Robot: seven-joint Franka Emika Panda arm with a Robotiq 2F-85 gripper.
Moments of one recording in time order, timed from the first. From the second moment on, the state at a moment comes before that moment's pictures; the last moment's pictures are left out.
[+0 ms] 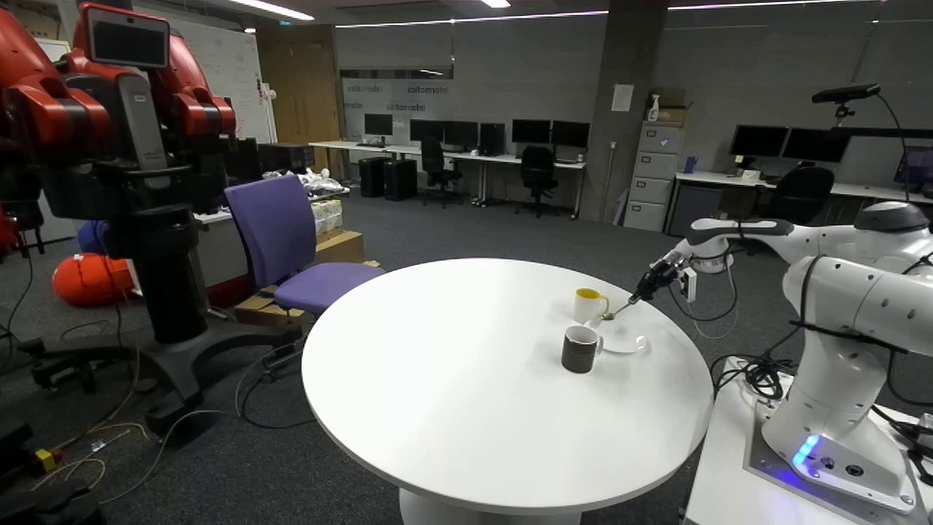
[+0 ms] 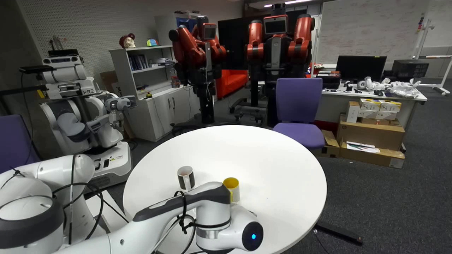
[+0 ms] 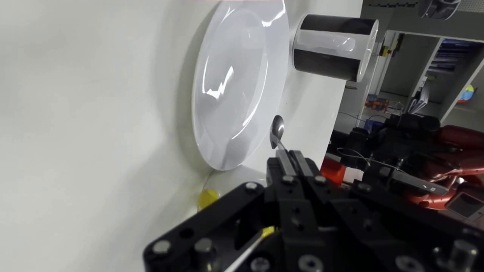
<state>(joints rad) 1.15 -1.42 -1.94 -1.83 -0.38 1.97 -0.40</state>
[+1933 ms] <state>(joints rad) 1.19 -0.97 -1.64 -2.04 -0.49 1.99 -0.20</state>
